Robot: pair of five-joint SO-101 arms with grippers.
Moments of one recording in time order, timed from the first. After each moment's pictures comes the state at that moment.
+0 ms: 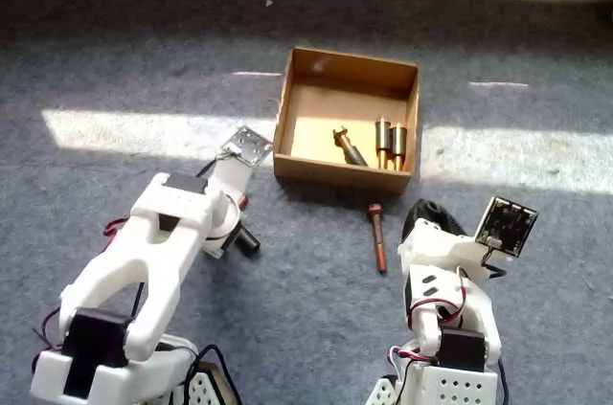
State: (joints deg) left arm 4.7 -9.6 49.7 53.1 -15.1; right arm 0.4 -104.3 92.9 46.8 -14.9
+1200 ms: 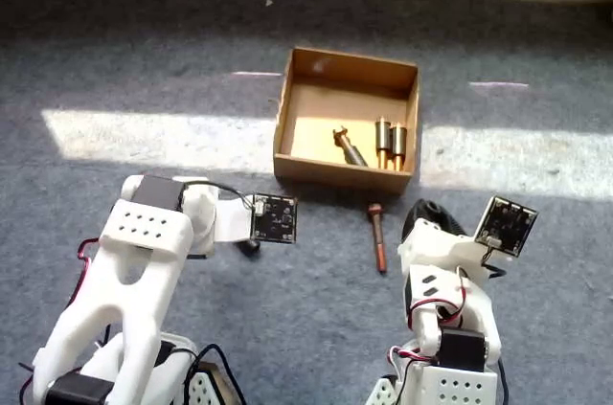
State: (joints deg) left arm 4.5 -30.7 47.6 72.1 -75.3; right arm 0.4 -104.3 92.9 46.8 -14.6
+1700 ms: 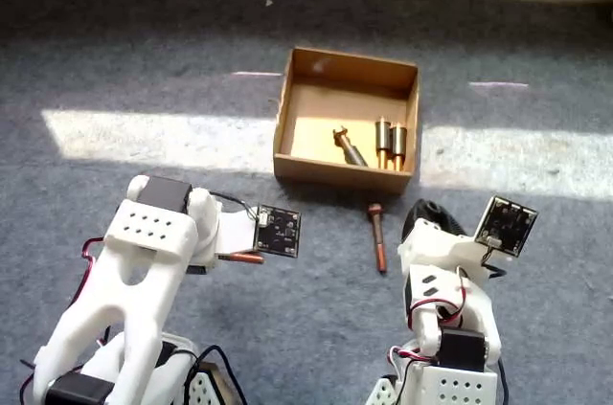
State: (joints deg) left arm 6.5 -30.7 47.6 78.9 -75.7; right arm 0.4 -104.3 92.9 46.8 -14.6
